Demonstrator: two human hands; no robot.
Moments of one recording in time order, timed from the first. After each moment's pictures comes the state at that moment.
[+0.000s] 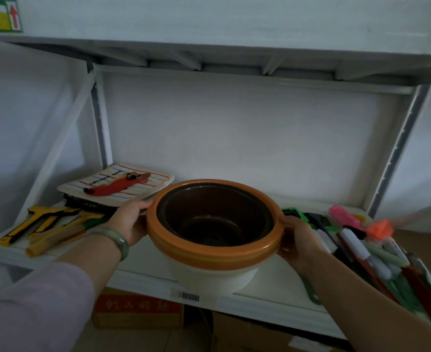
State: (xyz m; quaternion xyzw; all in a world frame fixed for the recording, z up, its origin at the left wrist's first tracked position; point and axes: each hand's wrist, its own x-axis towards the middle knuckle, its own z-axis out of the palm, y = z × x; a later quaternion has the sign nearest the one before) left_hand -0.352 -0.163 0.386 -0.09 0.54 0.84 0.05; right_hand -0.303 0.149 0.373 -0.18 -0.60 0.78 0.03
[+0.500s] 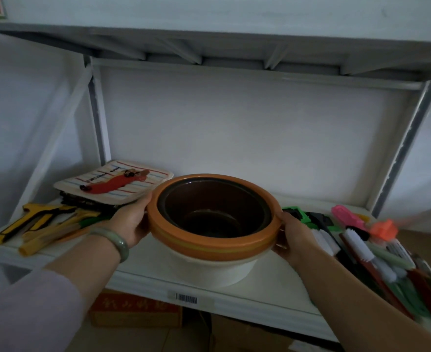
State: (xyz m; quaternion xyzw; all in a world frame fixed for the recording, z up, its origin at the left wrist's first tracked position) left_hand -0.347 -0.150 0.388 -0.10 0.55 0.83 0.00; right_hand -0.316 0.137 0.380 -0.22 -0.60 0.77 0.06
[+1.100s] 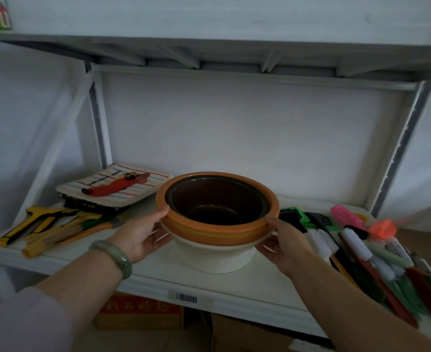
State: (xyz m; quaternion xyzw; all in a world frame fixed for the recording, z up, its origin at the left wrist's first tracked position) left_hand -0.326 -0.134 0.383 -0.14 0.55 0.82 0.07; right_hand -0.299 0.122 0.379 -0.21 -0.54 0.81 0.02
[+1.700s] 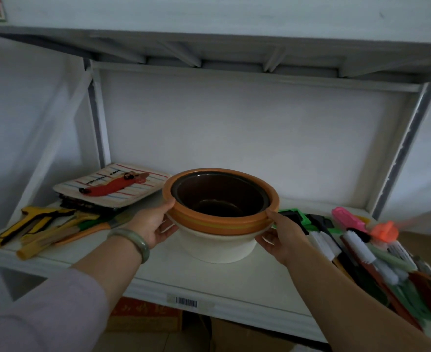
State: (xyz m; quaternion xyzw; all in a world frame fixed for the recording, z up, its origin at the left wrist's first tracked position) left_hand -0.366 -0.126 0.376 -0.16 0.55 0.82 0.05; right_hand -0.328 0.125 0.379 -0.22 -0.53 0.82 0.02
